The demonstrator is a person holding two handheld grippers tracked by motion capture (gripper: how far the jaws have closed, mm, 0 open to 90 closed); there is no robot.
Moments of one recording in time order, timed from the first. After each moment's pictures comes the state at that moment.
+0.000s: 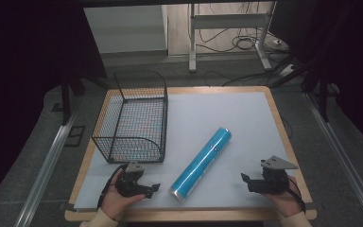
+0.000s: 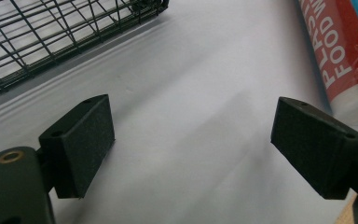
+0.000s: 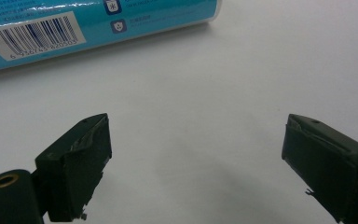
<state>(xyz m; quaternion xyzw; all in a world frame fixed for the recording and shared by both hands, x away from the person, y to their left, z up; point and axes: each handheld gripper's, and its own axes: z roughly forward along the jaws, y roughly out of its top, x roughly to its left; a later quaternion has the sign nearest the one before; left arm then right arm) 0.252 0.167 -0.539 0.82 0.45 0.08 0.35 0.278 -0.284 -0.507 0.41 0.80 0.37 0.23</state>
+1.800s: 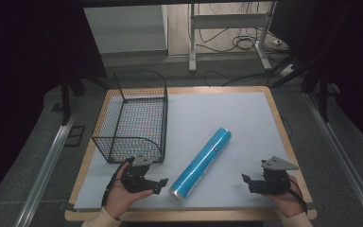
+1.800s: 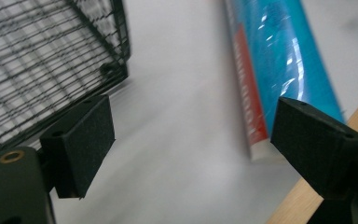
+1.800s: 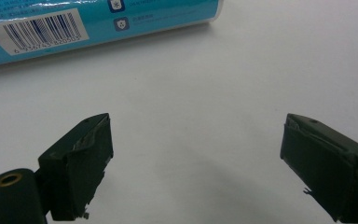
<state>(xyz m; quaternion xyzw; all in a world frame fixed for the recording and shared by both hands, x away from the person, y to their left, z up) 0.250 0.132 -0.484 0.82 0.43 0.09 0.36 0.275 -0.284 -0.504 0.40 0.81 0.37 0.23</state>
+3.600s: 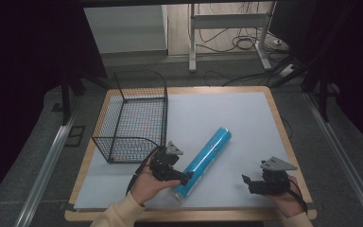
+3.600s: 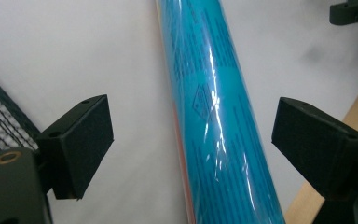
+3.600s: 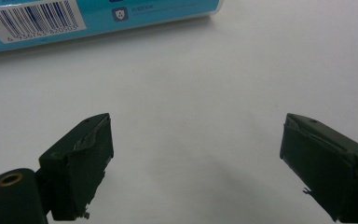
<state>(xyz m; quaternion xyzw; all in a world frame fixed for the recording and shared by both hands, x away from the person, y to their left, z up) 0.282 0.061 -0.462 0.85 0.39 0.09 0.35 0.275 -0.285 -0.506 0.39 0.82 0.35 0.23</state>
